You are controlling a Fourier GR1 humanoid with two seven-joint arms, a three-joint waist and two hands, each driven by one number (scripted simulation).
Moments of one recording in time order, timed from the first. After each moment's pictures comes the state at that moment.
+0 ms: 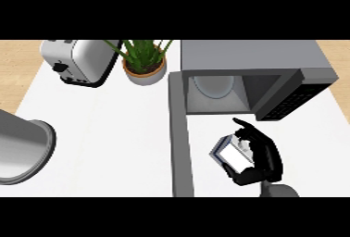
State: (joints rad) left arm 0.59 0.02 0.30 -2.20 0.32 -0.40 -0.18; right arm -0.06 -0.01 0.01 -1.16 -0.11 0.20 -0.62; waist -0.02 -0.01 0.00
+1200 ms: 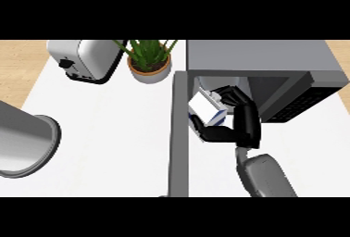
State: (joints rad) left arm 0.53 0.06 0.45 -2.06 0.38 -0.51 -0.21; right arm -0.30 -0.01 0.24 -1.38 -0.07 -0.44 -0.20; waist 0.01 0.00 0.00
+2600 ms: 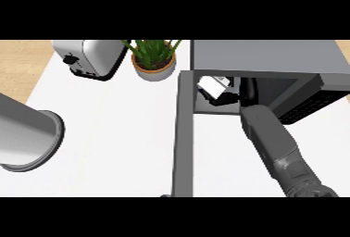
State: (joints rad) left arm 0.41 0.11 0.51 -1.93 0.39 -0.57 -0.18; right arm -0.86 -0.09 -0.06 -0.35 -0.02 -0.45 -0.78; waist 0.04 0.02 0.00
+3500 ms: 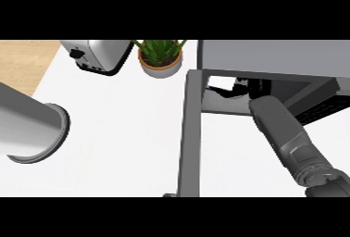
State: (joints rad) left arm 0.34 0.13 0.50 -1.88 0.36 -0.58 -0.19; right arm -1.00 -0.17 -0.06 -0.12 0.12 -0.76 -0.77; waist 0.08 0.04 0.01
